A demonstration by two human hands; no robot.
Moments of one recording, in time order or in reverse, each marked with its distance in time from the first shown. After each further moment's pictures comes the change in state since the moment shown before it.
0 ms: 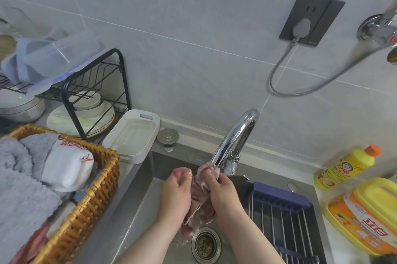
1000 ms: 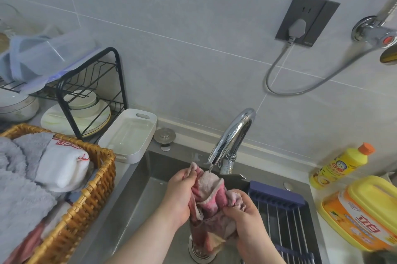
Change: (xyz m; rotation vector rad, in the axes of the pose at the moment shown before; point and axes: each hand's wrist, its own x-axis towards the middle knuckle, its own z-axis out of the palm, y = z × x) left_hand 0.000 0.019 0.014 -0.546 -0.228 -0.402; right_hand -0.032 0.032 -0.054 0.355 0.016 0.012
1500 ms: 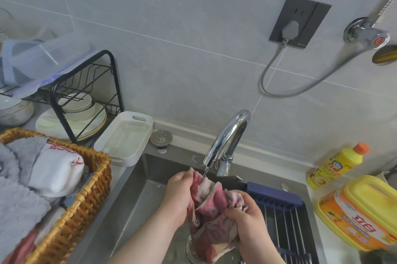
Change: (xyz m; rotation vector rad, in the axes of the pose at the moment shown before) left_hand 0.002 -0.001 0.006 0.207 0.076 0.001; right_hand 0.004 -0.003 -0.010 -0.030 0.014 -0.066
